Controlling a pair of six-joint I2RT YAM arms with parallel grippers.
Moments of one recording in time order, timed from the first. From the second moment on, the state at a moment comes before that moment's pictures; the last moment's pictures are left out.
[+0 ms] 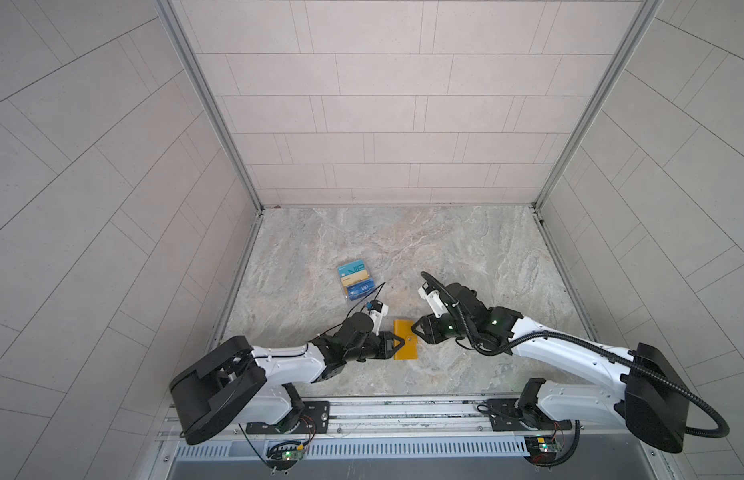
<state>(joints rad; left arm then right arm) -0.90 1.30 0.29 0.42 0.28 -0.90 0.82 1.21 0.71 -0.31 -0.22 0.56</state>
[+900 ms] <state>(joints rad) -0.90 1.16 0.30 0.28 0.22 -0.85 0.91 1.39 0.75 -0.23 -0.15 0.64</state>
